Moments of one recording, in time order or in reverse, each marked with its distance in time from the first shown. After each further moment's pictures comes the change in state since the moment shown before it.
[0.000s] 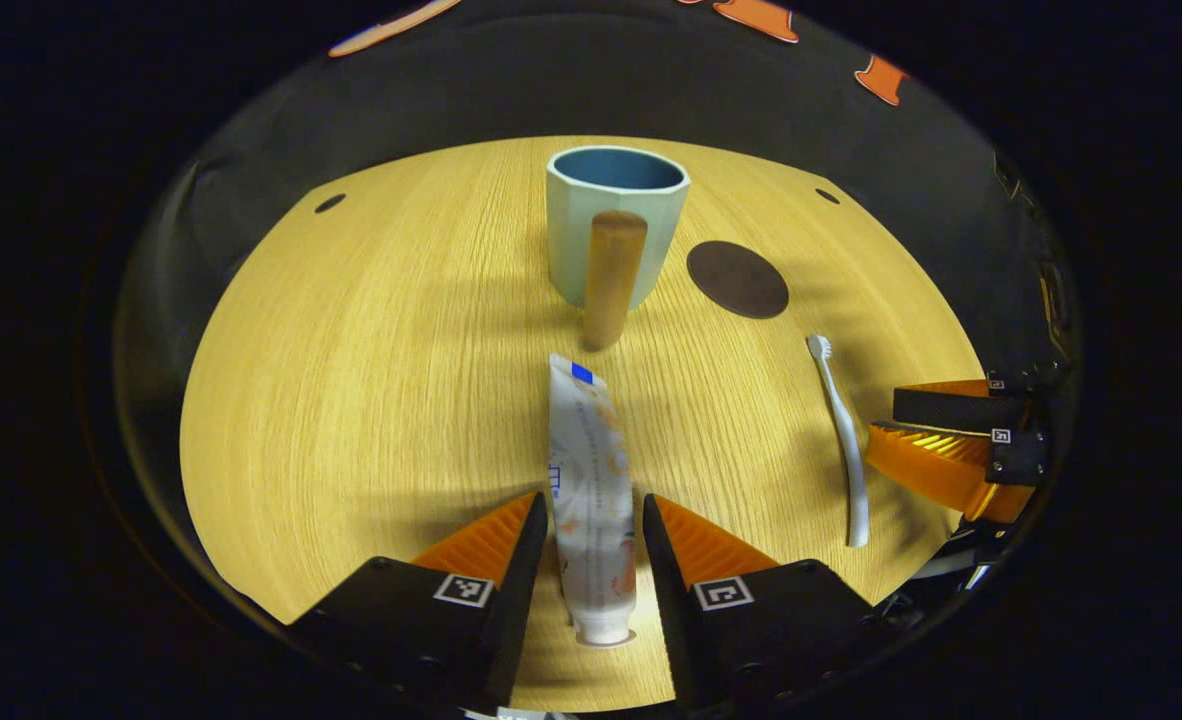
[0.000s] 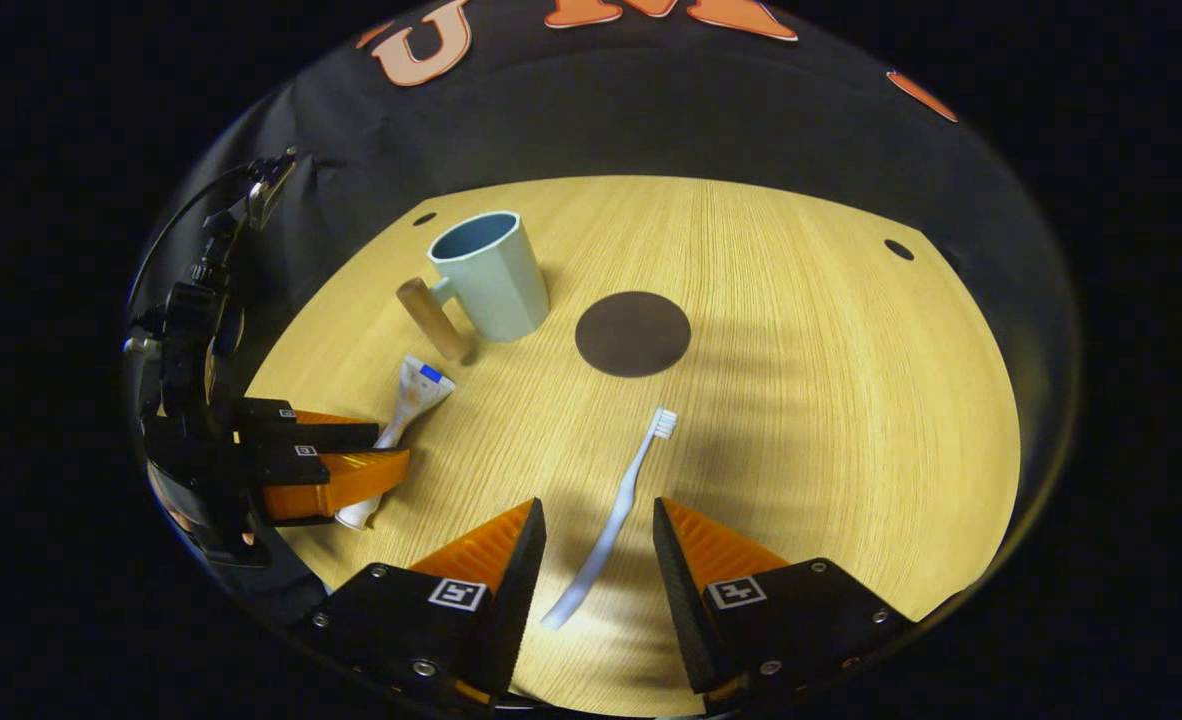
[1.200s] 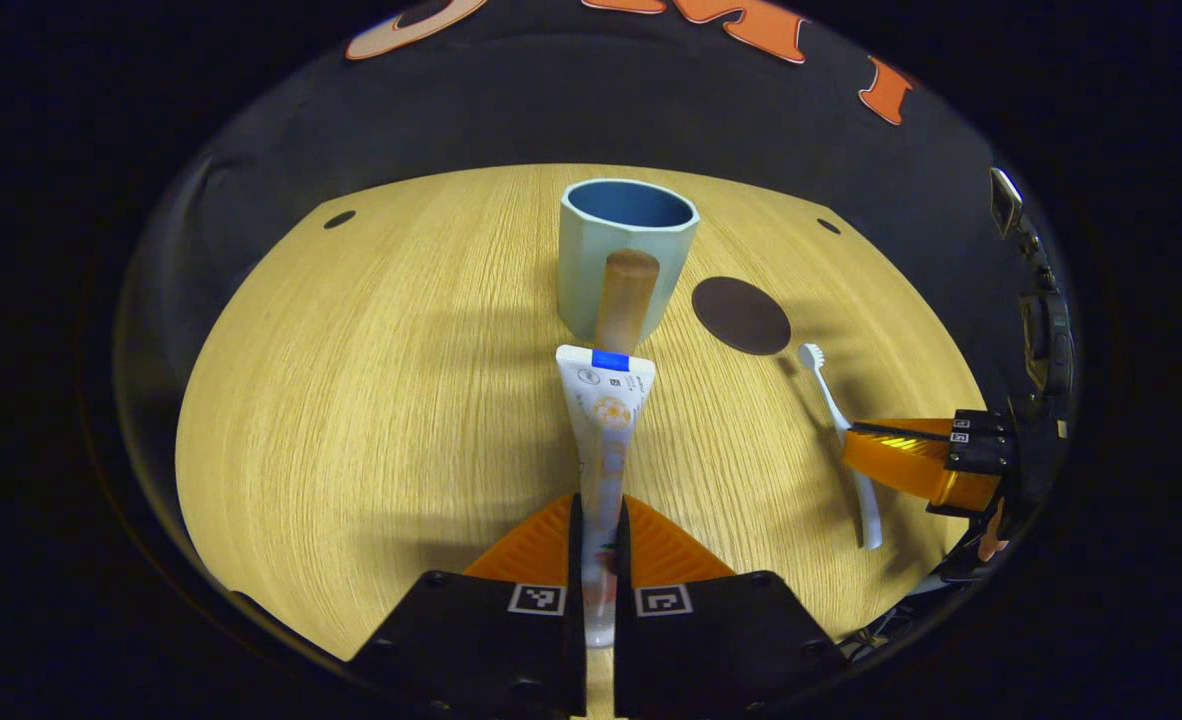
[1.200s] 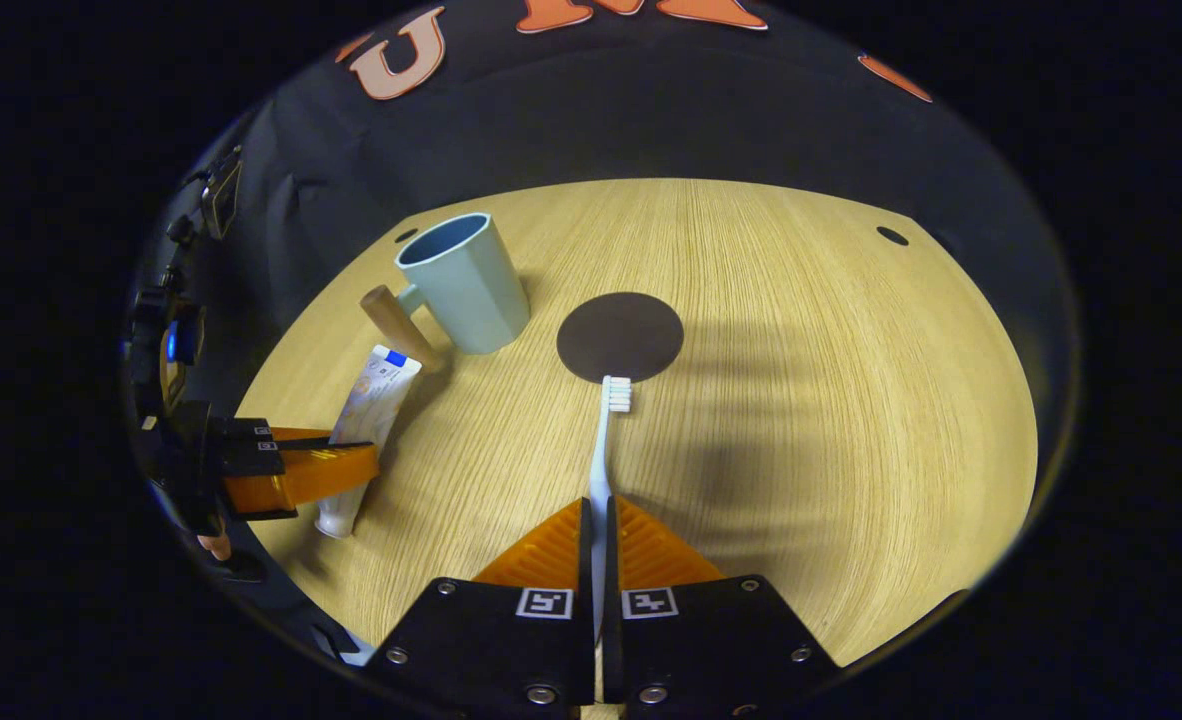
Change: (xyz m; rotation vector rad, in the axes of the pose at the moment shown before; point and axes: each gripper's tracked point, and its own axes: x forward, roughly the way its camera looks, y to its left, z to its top) left arm -0.017 0.013 0.027 -0.010 -0.184 -0.002; right arm 0.014 -0.005 0.010 0.061 -0.119 0.014
